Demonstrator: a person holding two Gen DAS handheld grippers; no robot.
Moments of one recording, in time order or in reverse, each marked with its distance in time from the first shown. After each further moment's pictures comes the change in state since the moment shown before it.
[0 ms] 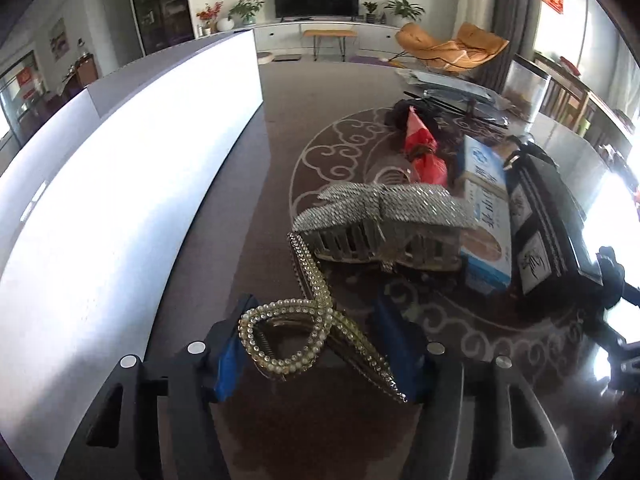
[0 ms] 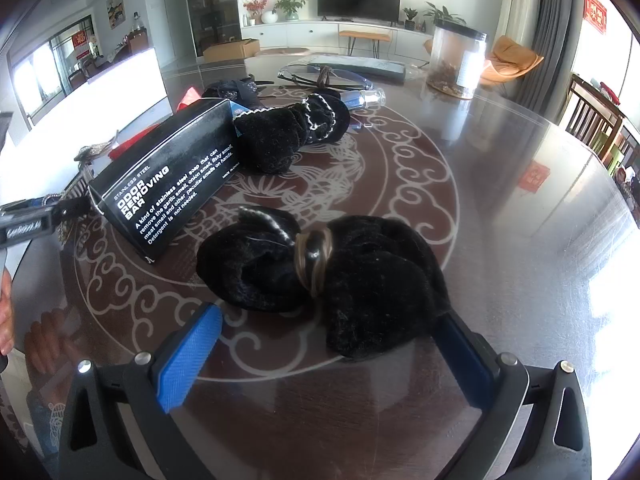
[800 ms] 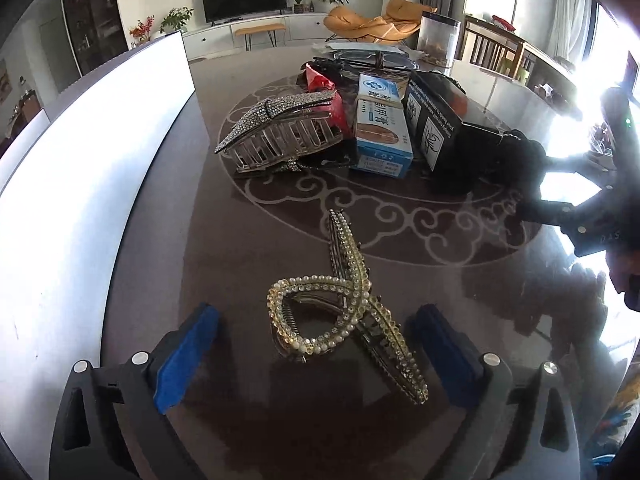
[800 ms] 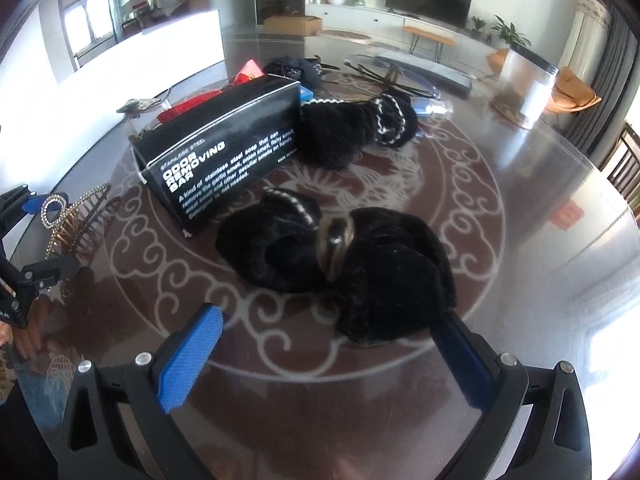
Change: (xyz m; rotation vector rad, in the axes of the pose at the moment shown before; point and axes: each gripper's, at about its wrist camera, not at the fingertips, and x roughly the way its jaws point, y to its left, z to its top) left arm -0.035 -0.019 -0.057 0.179 0.031 -0.133; right arm 0.007 0.013 0.015 -0.211 0.064 0.111
